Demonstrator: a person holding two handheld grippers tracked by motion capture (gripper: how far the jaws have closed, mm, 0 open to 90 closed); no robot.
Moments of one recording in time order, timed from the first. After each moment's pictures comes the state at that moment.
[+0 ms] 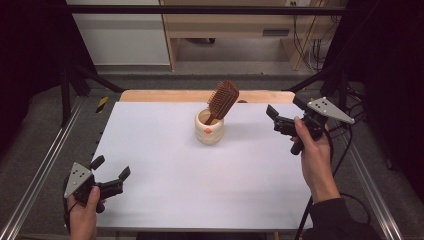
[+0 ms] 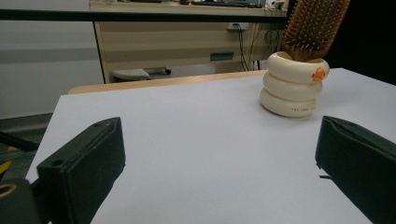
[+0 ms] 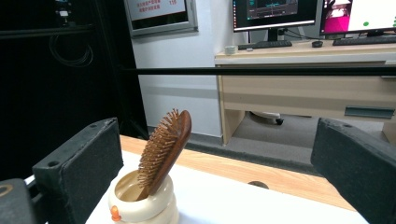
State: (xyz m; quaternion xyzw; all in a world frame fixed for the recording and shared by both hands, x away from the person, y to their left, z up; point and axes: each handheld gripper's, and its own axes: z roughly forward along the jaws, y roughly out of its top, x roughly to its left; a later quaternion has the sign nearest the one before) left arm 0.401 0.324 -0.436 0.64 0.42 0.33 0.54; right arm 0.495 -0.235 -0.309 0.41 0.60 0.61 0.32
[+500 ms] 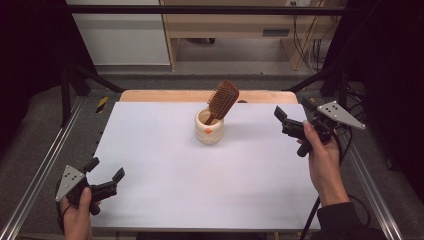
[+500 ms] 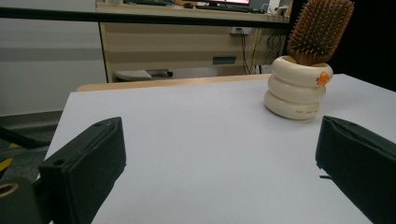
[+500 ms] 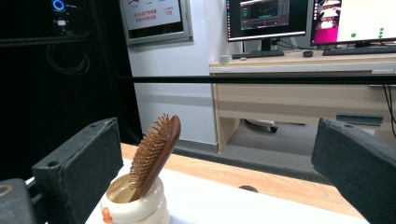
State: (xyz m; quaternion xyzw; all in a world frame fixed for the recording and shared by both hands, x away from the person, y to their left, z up) left arm 0.395 0.337 -0.438 0.63 0.43 0.33 0.55; right arm 0.486 -0.252 -0.311 0.41 0.58 0.61 0.34
